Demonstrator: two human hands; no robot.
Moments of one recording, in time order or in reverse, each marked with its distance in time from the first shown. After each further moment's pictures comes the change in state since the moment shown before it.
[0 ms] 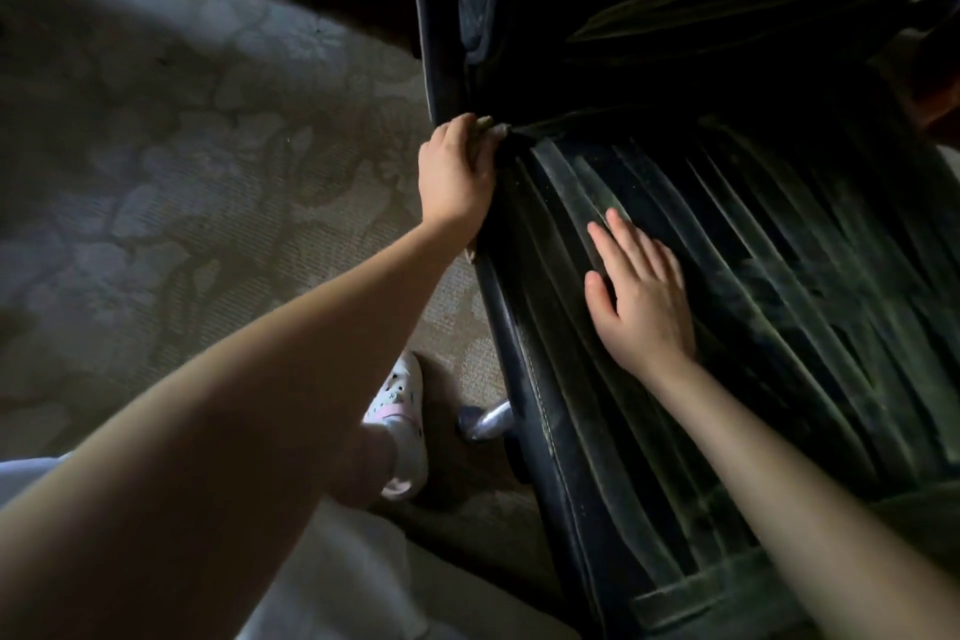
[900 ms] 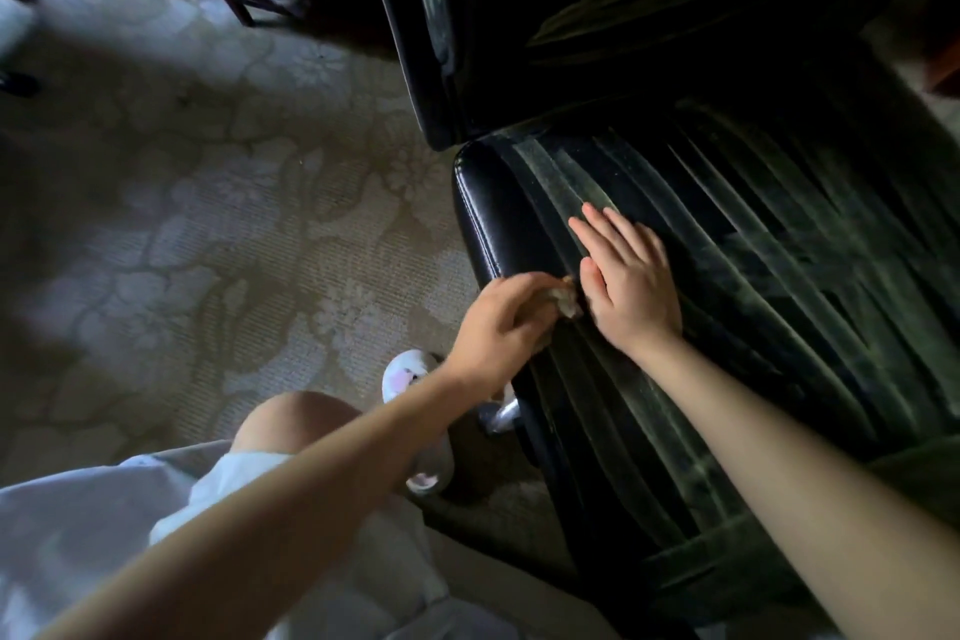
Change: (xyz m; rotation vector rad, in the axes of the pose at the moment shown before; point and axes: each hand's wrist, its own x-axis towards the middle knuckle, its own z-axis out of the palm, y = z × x) left_hand -0.142 0.030 -0.036 -0.268 -0.492 0.199; right_hand 0.001 0.006 0.007 0.072 0.189 -0.113
